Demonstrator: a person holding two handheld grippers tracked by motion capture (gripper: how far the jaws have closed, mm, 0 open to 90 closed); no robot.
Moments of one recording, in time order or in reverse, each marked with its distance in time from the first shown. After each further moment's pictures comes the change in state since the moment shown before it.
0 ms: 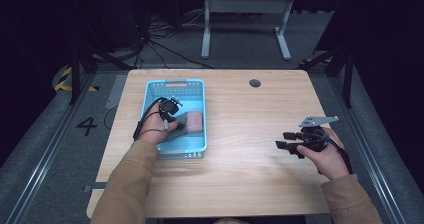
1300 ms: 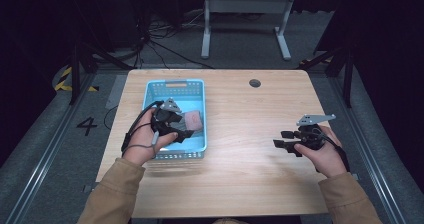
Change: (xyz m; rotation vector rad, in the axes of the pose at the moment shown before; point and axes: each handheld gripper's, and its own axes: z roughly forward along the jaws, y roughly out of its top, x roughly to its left) left arm -0.079 -0.023 -0.088 -0.276 -0.073 0.153; right arm 0.001 0.005 0.005 0.003 0.007 -0.010
